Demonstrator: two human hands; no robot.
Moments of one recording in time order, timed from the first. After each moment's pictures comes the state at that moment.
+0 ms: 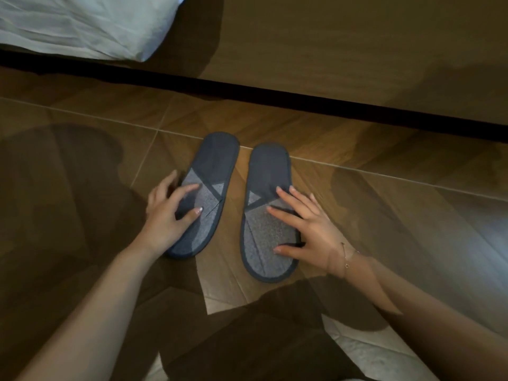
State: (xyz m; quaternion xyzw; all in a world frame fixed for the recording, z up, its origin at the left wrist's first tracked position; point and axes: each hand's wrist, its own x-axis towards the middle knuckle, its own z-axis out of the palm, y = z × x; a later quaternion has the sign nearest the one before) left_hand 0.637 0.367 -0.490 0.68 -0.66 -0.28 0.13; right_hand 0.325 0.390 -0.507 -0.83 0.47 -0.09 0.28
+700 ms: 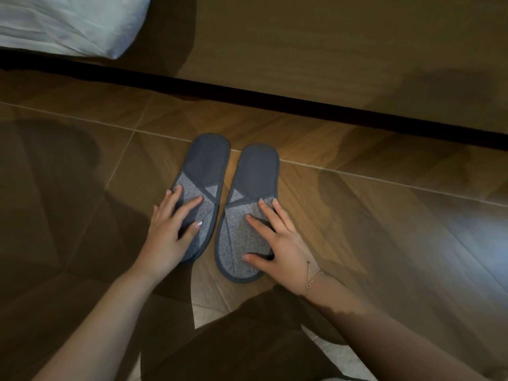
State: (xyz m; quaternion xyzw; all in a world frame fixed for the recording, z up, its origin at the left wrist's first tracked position) left_hand 0.600 0.391 -0.505 0.63 -0.70 -0.31 0.15; right_hand 0.350 0.419 -0.503 -0.76 0.55 -0.08 0.33
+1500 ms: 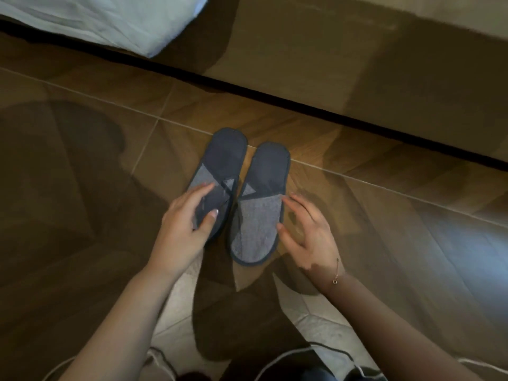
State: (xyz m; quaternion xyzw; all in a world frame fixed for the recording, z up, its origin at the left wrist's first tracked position) left_hand 0.578 0.408 -0.412 0.67 -0.60 -0.38 0.22; right_hand 0.337 0.415 -0.443 -0.69 0.61 -0.21 0.33
